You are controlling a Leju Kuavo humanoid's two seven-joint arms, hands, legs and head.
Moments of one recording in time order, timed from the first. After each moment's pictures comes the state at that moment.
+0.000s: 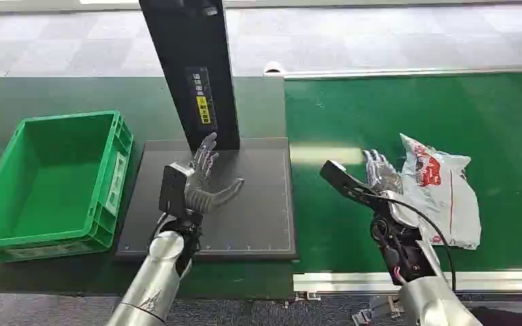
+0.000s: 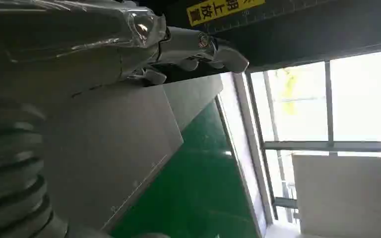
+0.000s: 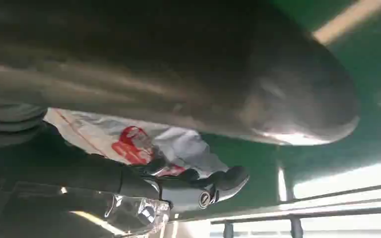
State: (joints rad) left arm -0.40 -0.27 -0.14 -1.01 -0.14 -0.05 -0.43; right arm -0.62 -0.07 0.26 -0.67 1.08 -0.05 0.24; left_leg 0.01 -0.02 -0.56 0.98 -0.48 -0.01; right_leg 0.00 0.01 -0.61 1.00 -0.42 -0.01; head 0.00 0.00
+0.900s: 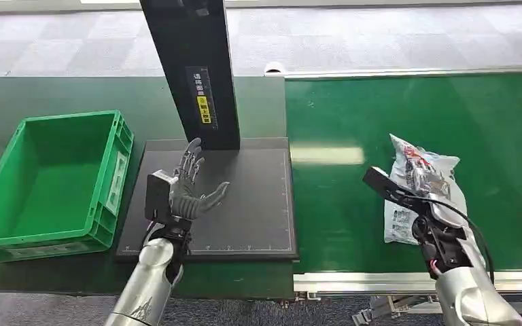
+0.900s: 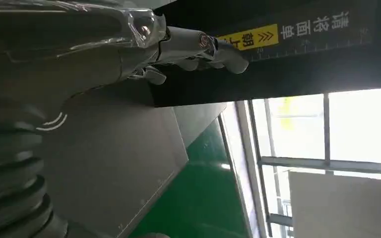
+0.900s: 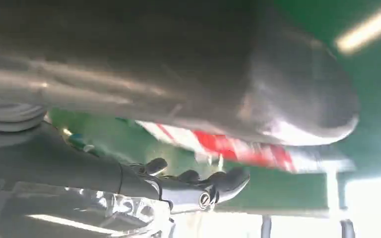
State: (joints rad) left arm -0.34 -0.25 -0.11 -1.07 -0.11 -0.03 -0.45; right arm -0.71 -0.19 0.14 -0.48 1.18 -0.11 0.14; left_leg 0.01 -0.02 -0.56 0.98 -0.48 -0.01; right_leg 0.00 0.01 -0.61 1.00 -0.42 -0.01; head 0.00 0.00
